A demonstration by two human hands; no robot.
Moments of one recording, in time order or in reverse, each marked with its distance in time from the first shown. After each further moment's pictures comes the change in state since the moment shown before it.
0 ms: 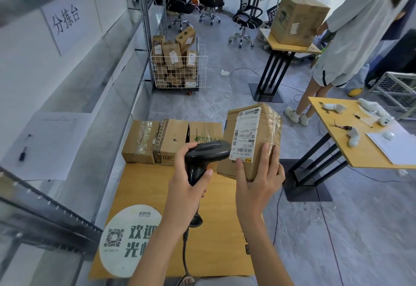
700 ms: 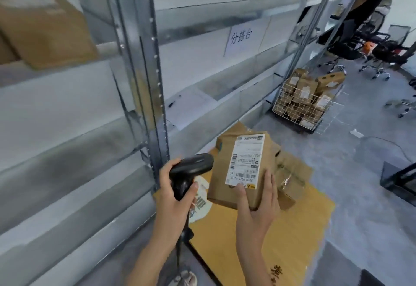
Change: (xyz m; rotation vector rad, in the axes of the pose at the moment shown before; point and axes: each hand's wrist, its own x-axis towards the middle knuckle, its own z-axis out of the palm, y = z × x) left_hand -0.138 0.015 -0.022 0.035 0.941 -0.100; right_hand -0.059 -0.054 -0.041 0.643 -0.788 -0.004
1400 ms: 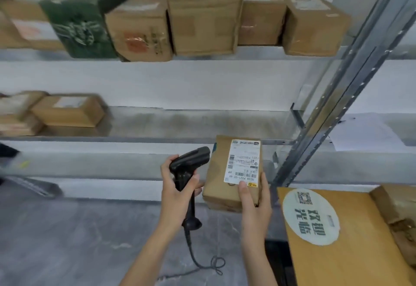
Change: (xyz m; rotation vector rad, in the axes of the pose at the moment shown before) left_hand -0.162 0.032 -0.206 -0.082 0.865 -0.026; right_hand -0.198 -0.082 0.077 0.518 -1.003 0.332
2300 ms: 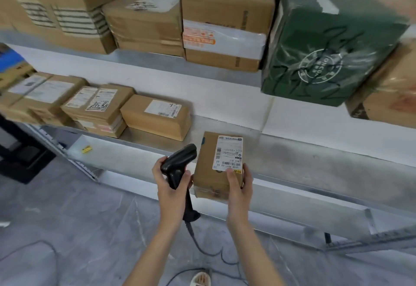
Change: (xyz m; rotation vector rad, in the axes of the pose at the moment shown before) left_hand 0.246 -0.003 -0.334 0.082 0.437 0.064; right_hand -0.010 0.134 0.438 0.008 -0.268 0.221
